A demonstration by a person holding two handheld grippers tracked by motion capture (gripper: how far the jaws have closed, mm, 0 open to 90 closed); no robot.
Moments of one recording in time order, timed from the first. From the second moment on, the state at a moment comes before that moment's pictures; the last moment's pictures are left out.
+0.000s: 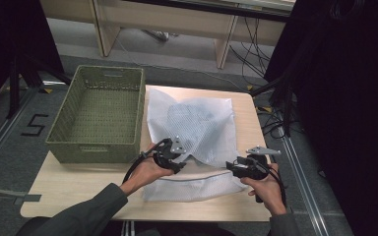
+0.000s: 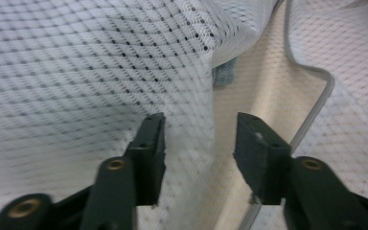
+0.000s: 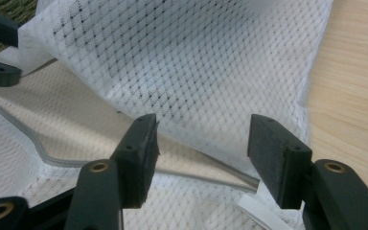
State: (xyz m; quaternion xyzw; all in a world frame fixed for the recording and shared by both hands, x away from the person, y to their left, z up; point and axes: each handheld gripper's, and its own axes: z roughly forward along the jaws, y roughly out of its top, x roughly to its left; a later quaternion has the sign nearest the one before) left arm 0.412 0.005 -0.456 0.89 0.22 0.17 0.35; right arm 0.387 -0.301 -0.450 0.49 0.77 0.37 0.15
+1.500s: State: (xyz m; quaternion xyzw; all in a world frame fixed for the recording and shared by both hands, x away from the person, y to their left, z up) left arm 0.402 0.038 -0.461 0.89 0.25 0.11 0.36; right arm 0.388 -0.296 -0.454 0.49 0.78 0.36 0.15
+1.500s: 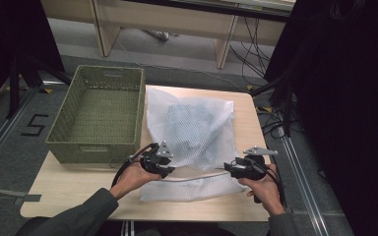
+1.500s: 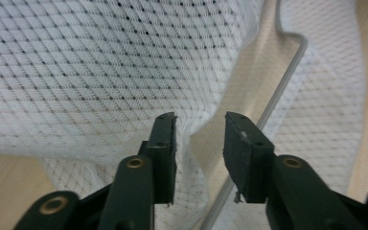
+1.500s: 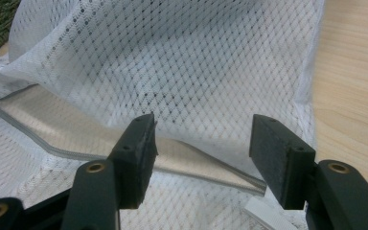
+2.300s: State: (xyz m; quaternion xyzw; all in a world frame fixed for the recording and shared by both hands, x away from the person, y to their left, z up) left arm 0.380 0.081 -0.454 0.86 0.28 0.09 0.41; right arm 0.378 -0.270 -0.444 0.44 0.79 0.41 0.15
